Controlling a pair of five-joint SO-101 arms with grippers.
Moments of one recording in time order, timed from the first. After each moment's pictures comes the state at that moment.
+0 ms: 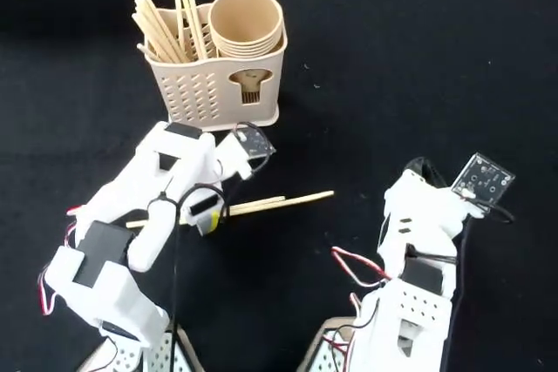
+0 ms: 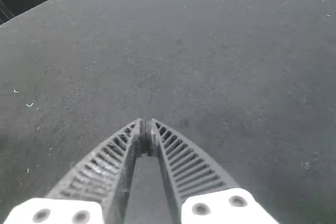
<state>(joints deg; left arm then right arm) 12.7 8.1 29.6 65.5 -43.6 22.7 -72.4 94.2 15.7 -14.7</state>
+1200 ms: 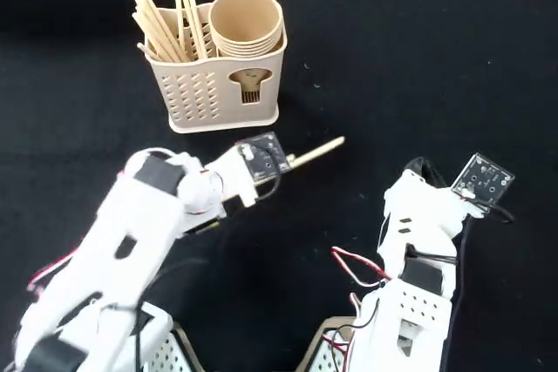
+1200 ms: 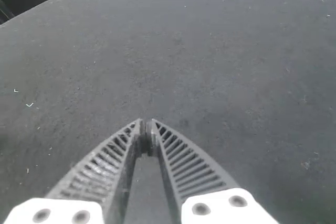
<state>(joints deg) 18.9 -35.1 41.4 74.6 -43.6 22.7 -72.4 94.2 15.7 -14.7</state>
